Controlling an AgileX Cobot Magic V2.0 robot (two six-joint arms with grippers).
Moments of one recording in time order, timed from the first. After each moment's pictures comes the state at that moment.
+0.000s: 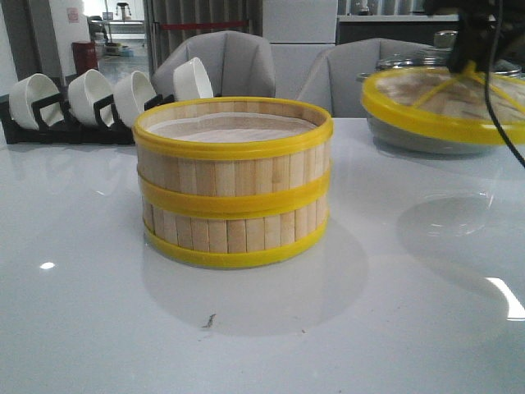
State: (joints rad) left arm -0.14 0.62 -0.49 0.06 0.44 -0.22; right arm 0.10 1.79 -1.65 0.04 0.78 0.02
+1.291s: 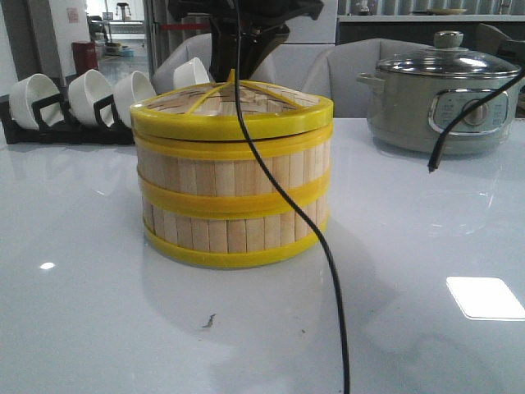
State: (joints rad) left arm -0.14 0.62 -0.49 0.06 0.44 -0.22; right arm 0.56 2.13 -2.13 0.03 0.97 0.02
